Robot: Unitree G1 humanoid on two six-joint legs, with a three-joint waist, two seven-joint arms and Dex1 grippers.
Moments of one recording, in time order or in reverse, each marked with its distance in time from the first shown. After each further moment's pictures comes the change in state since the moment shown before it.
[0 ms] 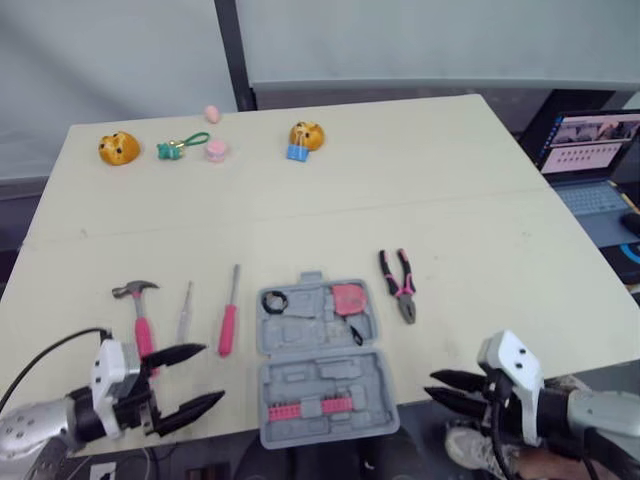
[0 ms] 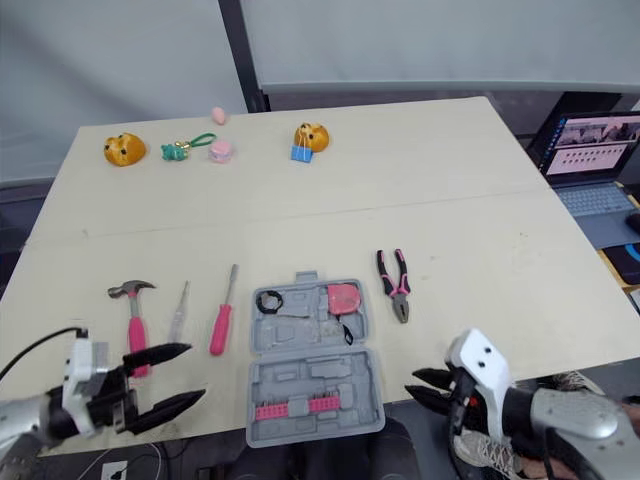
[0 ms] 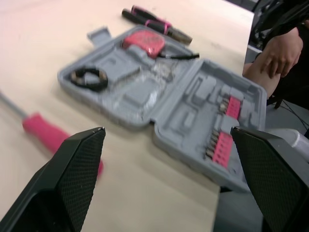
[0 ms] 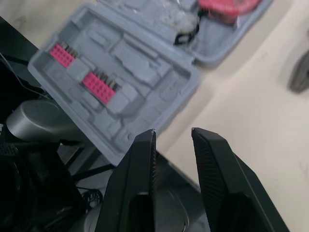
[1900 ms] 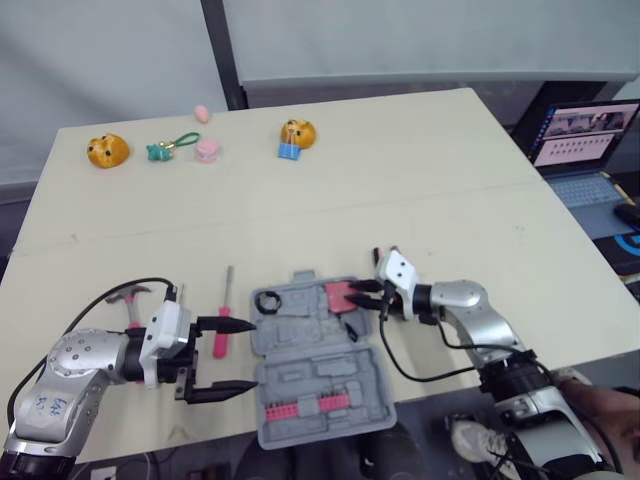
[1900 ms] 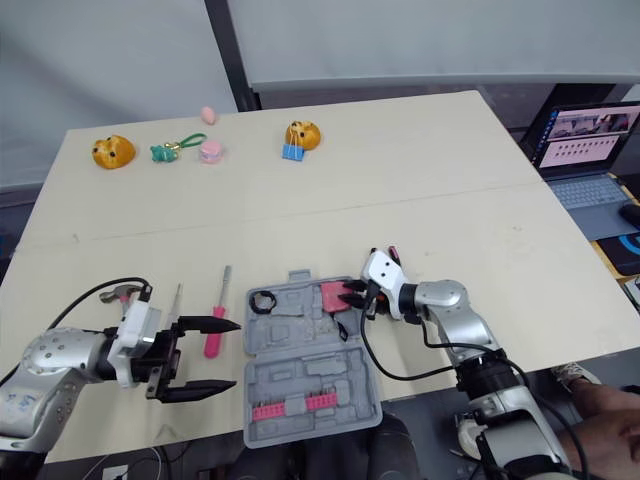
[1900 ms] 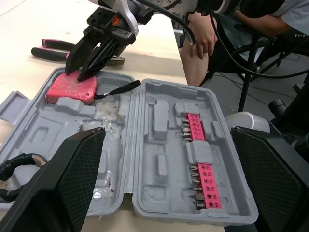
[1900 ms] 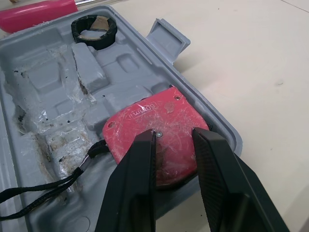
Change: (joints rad) left arm -0.443 0.099 -0.257 0.085 0.051 0.009 -0.193; right arm -0.938 0.335 0.547 1.121 -0.398 -0.657 0.127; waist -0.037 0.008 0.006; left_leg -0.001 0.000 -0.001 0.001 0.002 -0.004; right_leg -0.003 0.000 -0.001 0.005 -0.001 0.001
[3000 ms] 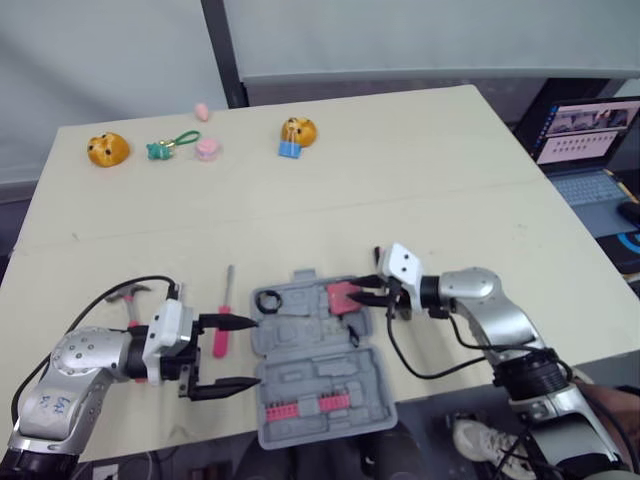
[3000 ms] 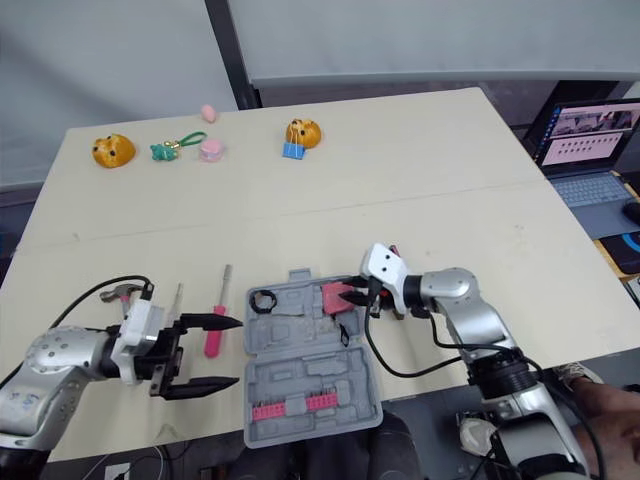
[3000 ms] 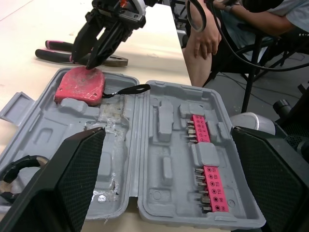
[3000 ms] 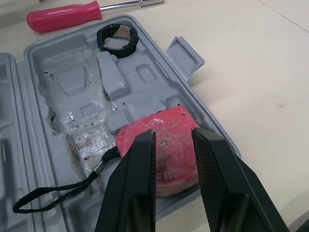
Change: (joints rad) left arm -0.012 -0.003 -0.011 0.003 0.003 -0.015 0.020; right arm -0.002 -0.073 0.000 -0.174 0.011 0.108 0.054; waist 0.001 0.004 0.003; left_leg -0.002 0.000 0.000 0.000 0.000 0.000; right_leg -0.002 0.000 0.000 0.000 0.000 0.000
